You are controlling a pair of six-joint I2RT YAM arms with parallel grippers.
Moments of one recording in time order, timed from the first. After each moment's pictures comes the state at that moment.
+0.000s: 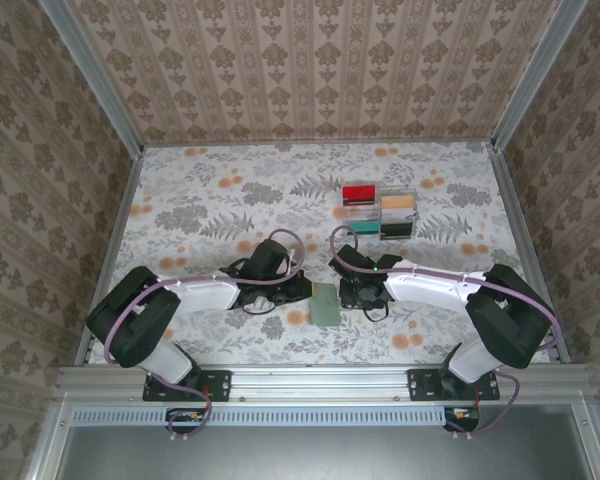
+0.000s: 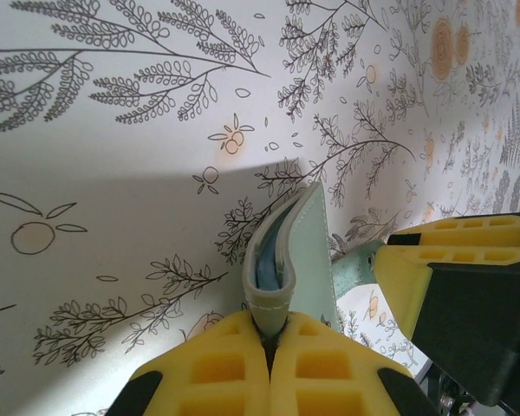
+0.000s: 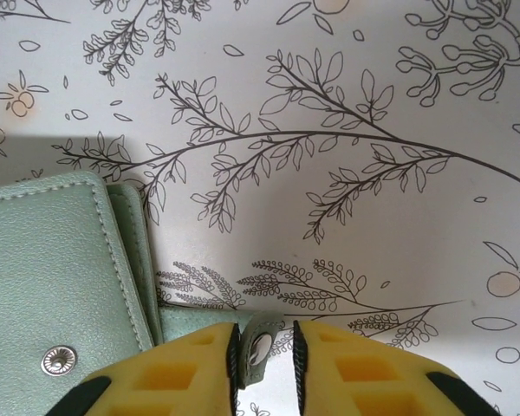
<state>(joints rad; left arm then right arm) -0.80 1.53 0.61 0.09 0.44 -0.87 0.79 1.53 0.82 -0.59 0.08 0.87</state>
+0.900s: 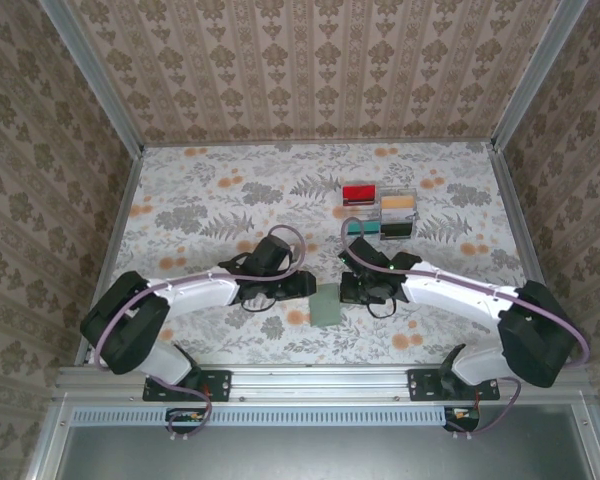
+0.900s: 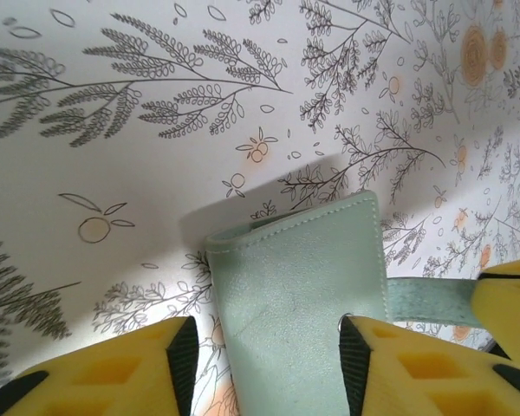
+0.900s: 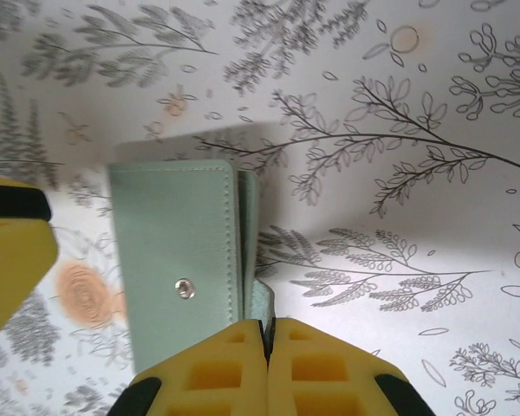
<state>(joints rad) -0.82 1.47 0.69 -0.12 0.32 -0.81 0.77 1.36 0.83 -0.60 -0.02 0.84</state>
